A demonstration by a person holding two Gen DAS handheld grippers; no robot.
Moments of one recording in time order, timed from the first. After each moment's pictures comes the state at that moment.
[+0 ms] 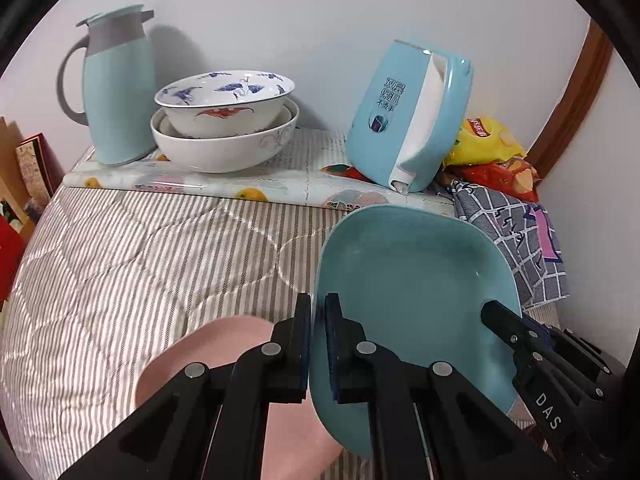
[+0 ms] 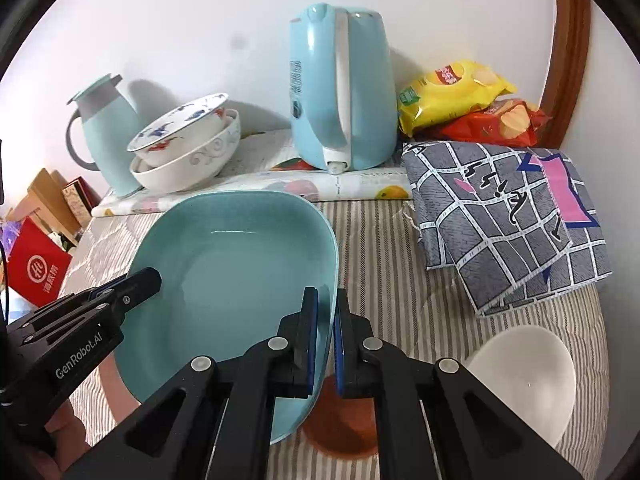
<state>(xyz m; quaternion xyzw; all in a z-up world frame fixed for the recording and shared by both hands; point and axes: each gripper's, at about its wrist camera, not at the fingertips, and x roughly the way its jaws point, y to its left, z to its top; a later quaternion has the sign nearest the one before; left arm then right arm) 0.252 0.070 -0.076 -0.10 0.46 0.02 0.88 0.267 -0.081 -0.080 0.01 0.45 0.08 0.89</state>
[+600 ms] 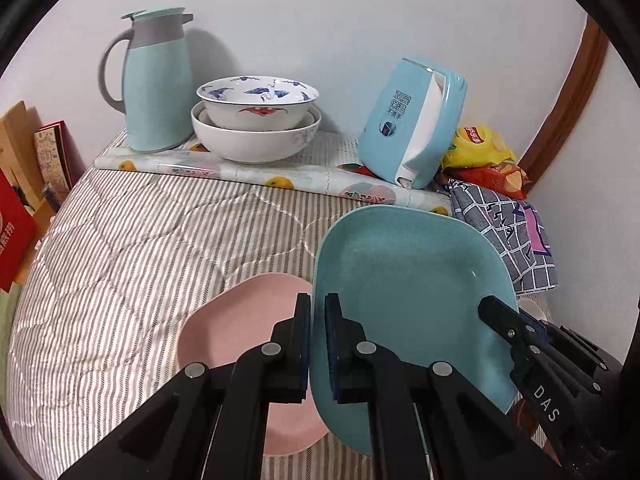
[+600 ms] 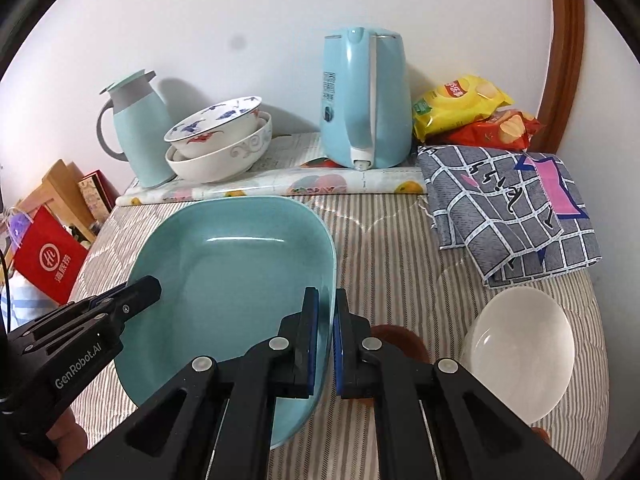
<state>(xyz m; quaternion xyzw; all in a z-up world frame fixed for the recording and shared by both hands) 0.197 0.093 -0.062 -0.12 0.45 0.03 0.89 0.219 -0.057 -0.065 0.00 0.44 0.09 0.89</state>
